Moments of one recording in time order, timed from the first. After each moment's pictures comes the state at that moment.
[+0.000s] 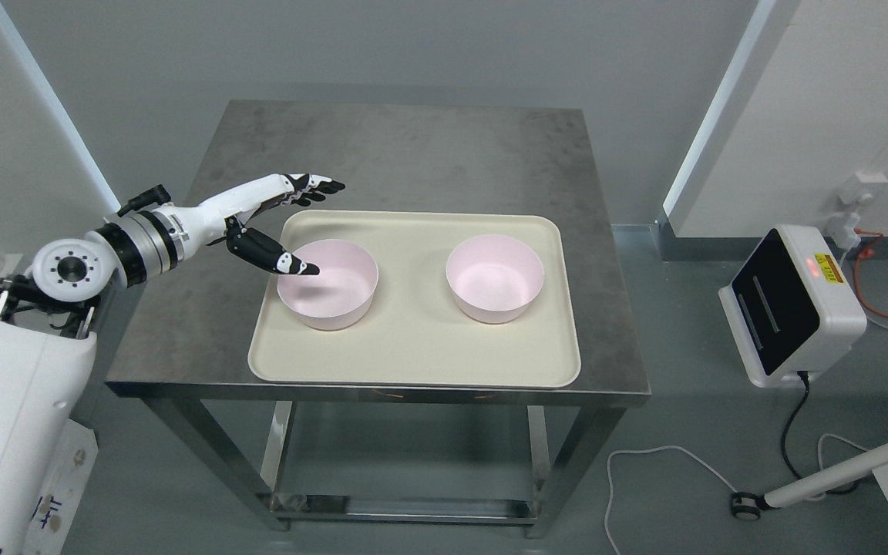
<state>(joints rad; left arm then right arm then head) -0.74 0.41 -0.21 -1.40 -0.26 0.06 -0.81 0.05 0.00 0.00 -0.05 0.00 -0.19 0.00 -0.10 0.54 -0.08</state>
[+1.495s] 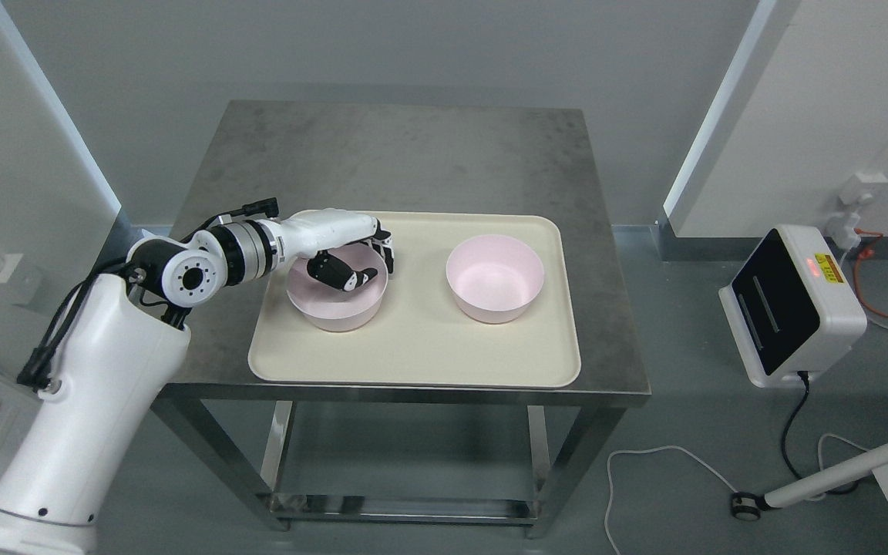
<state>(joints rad) -0.83 0.29 -0.34 -1.26 -0.61 -0.21 -0.81 0.05 0.00 0.00 -0.05 0.00 -0.19 0.00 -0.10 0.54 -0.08</state>
